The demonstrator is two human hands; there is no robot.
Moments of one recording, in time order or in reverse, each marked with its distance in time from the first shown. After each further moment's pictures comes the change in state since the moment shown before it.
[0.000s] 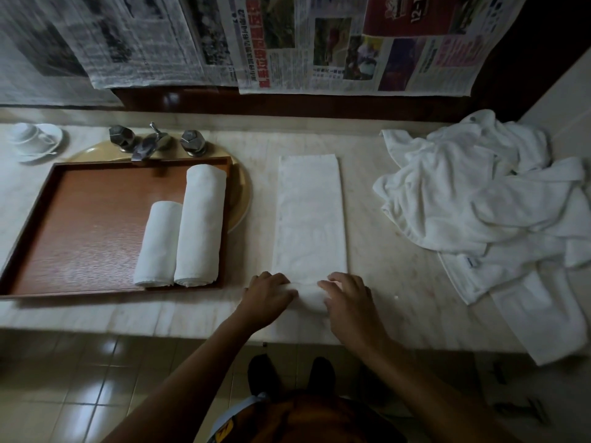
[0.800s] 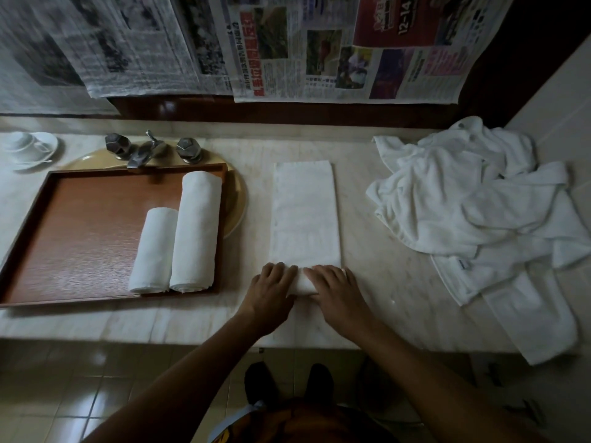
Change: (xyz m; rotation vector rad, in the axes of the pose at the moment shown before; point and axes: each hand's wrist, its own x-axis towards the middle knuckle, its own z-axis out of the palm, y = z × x) left_hand 0.009 0.012 0.012 0.380 0.192 0.297; right_hand 0.034 0.017 0.015 -0.145 -0.134 -0.141
